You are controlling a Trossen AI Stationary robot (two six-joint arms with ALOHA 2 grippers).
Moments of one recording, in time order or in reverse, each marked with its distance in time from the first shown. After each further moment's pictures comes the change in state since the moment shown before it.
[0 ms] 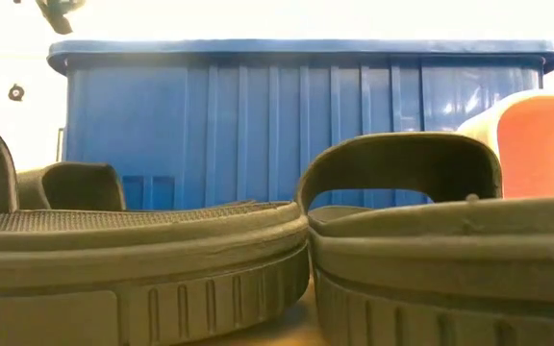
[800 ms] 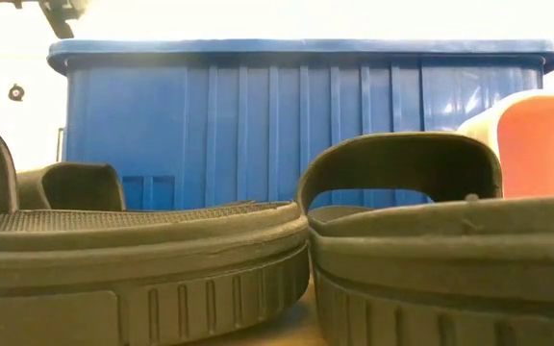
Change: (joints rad) left arm 0.000 0.000 -0.001 -0.079 0.000 0.002; right arm 0.475 0.158 -0.004 -0.374 0.092 0.396
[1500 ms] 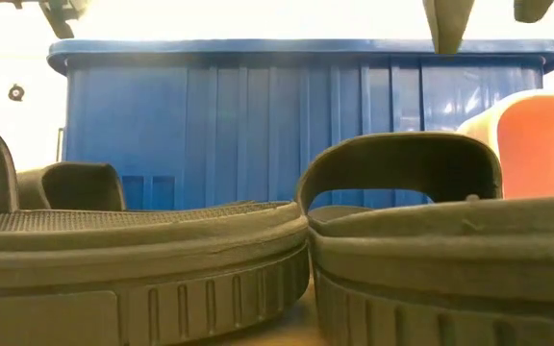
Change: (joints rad) left arm 0.000 0.000 0.000 -0.002 0.000 -0.002; right arm 0.040 0.320 -0.008 -0.246 -0.264 0.031
